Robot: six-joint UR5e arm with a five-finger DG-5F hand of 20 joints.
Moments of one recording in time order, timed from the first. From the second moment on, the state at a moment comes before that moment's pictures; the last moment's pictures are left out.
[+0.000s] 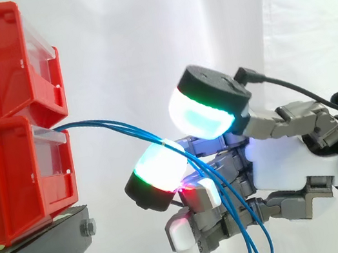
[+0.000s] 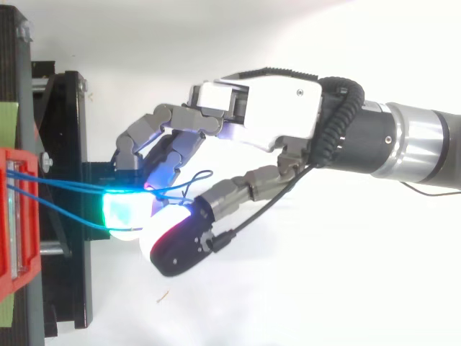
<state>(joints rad) 0.11 -2.33 -1.30 -2.47 -1.38 -0.17</state>
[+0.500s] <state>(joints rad) 0.11 -2.33 -1.30 -2.46 -1.38 -0.17</state>
